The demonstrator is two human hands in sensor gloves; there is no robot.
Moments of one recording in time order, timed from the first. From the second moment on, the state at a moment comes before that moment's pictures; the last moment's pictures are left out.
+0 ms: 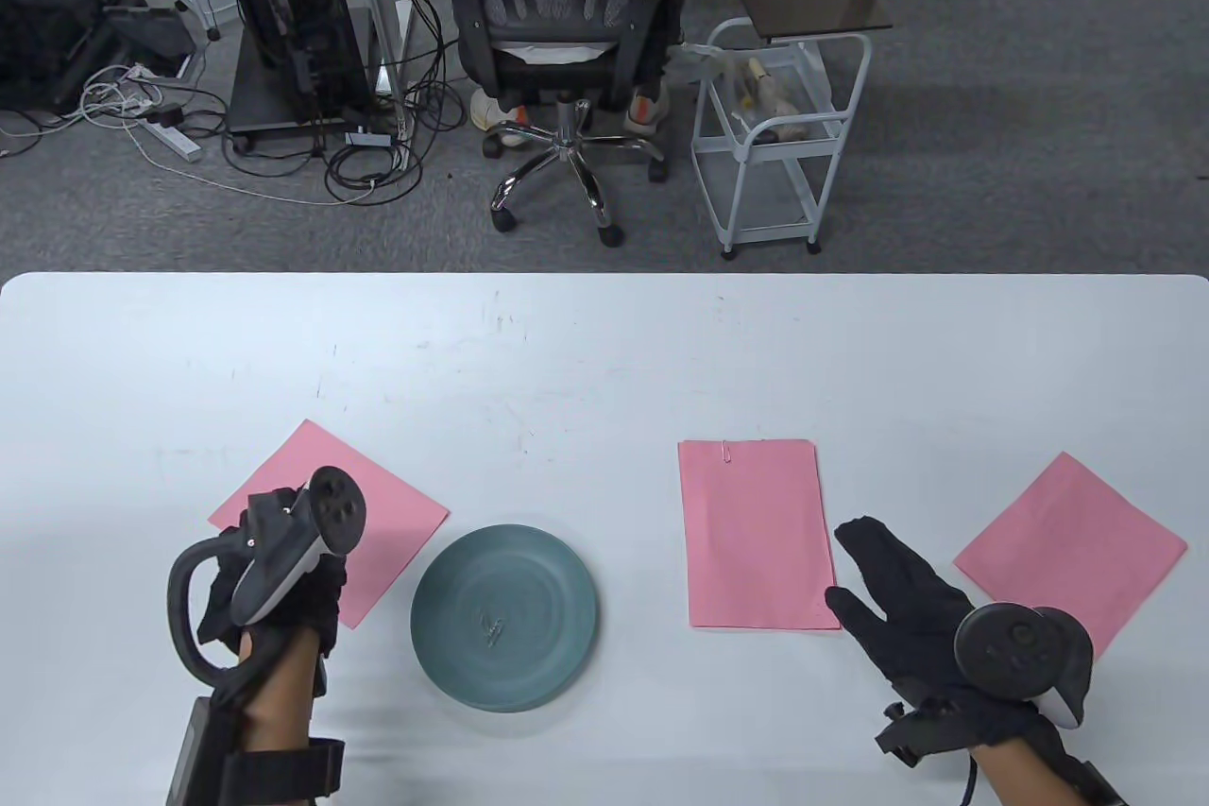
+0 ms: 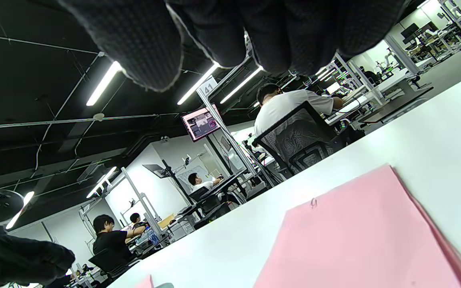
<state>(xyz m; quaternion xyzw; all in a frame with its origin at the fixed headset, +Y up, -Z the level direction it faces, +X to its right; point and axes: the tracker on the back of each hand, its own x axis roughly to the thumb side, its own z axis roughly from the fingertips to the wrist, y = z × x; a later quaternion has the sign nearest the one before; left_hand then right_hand) -0.274 -0.662 -0.298 -0.13 0.13 -0.05 0.98 0.281 -0.679 -0.242 0.20 -0.09 0.92 0.33</state>
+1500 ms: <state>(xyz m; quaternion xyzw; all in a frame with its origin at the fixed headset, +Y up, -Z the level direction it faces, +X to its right) -0.331 -0.773 -0.330 -0.21 -0.06 -0.16 0.96 0.292 -0.690 -0.249 0.19 -0.04 0.91 0.37</state>
